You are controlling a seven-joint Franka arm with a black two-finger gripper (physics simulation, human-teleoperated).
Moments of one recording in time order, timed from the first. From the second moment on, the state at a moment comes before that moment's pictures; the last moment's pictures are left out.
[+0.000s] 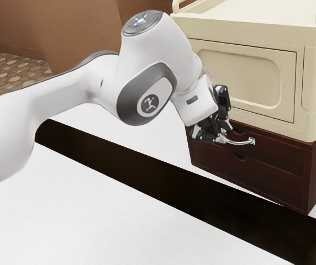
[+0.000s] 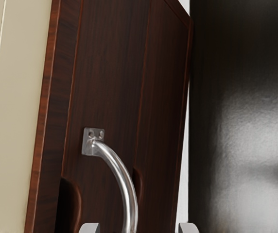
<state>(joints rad) 0.04 0.19 -0.29 -1.53 0.08 2.17 1.31</state>
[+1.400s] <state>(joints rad) 0.04 0.27 -0.29 -1.51 0.13 2.22 1.31</state>
